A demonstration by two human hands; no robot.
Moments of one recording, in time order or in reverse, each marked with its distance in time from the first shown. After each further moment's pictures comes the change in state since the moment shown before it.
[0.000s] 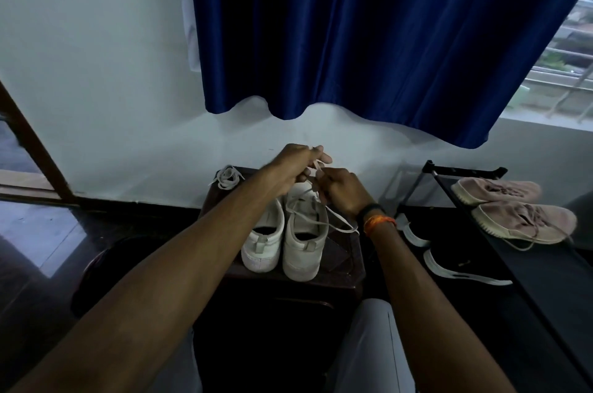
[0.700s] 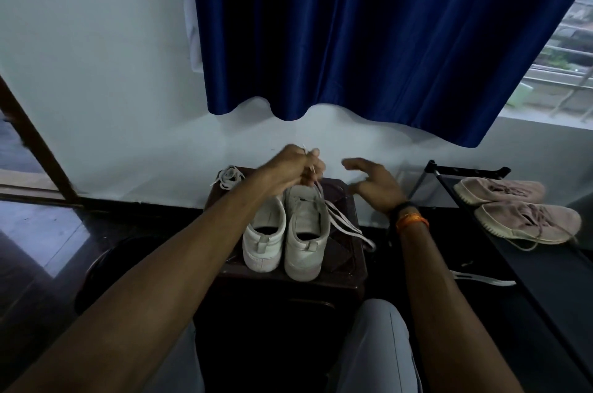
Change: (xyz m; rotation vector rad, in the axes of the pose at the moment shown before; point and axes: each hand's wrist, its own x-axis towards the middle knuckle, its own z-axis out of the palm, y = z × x) left_hand -0.011 -0.001 -0.008 -0.042 -0.056 0.007; right_hand -0.003 0.026 -0.046 -0.059 0.028 0.083
